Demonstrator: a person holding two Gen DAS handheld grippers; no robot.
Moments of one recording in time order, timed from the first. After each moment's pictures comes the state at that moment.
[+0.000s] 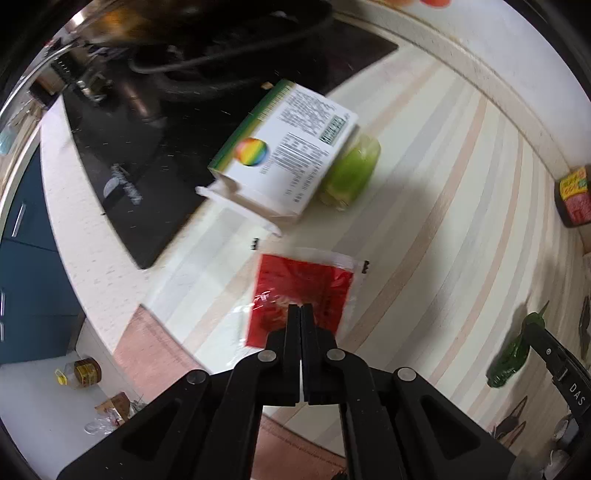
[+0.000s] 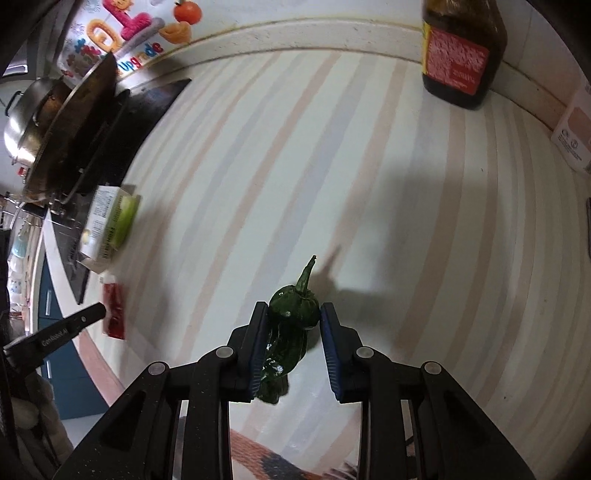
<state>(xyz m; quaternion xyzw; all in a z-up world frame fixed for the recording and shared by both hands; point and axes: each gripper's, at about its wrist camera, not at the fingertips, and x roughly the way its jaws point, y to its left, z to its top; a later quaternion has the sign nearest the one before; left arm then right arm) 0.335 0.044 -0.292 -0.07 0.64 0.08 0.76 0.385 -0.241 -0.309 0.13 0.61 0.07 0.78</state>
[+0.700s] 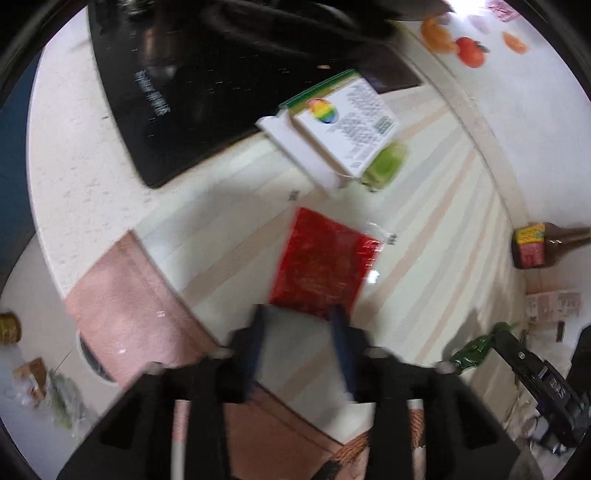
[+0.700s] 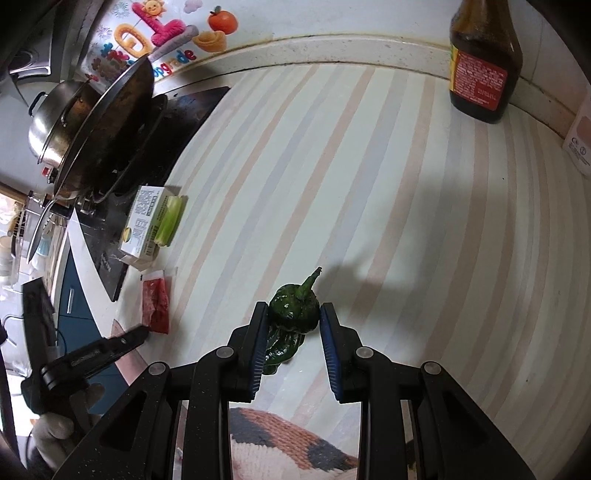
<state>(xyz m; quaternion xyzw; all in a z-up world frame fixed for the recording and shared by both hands) 0.293 0.092 -0.320 -0.25 0.60 0.01 0.76 0.377 -0.223 -0.293 0.15 0.59 0.10 0.78</state>
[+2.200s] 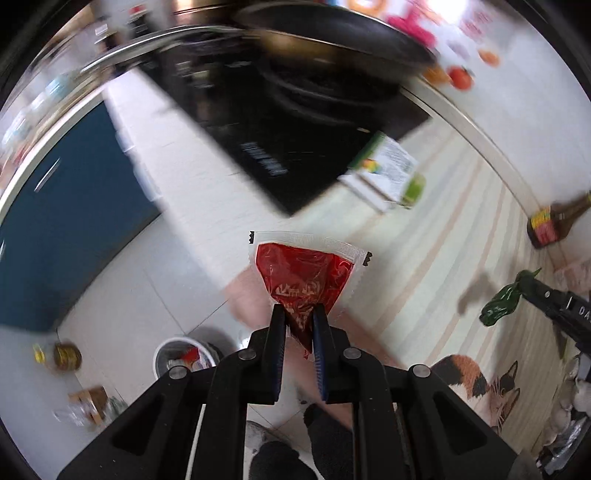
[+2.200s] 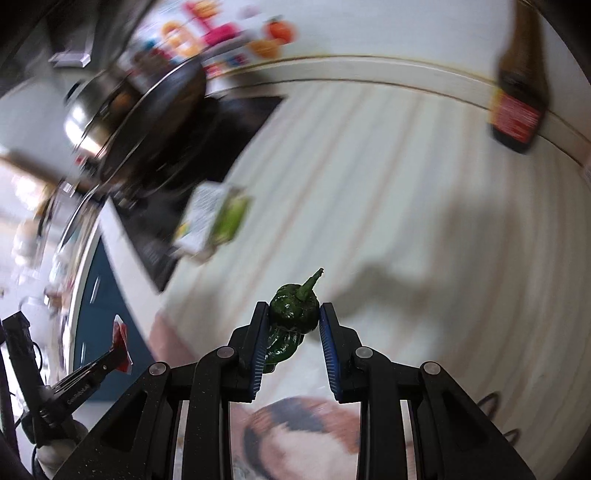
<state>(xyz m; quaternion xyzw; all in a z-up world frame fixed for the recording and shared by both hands) 0.205 0.129 -0.222 -0.15 0.56 0.11 0.81 0.358 -0.174 -0.249 0.14 0.57 0.17 0.79</state>
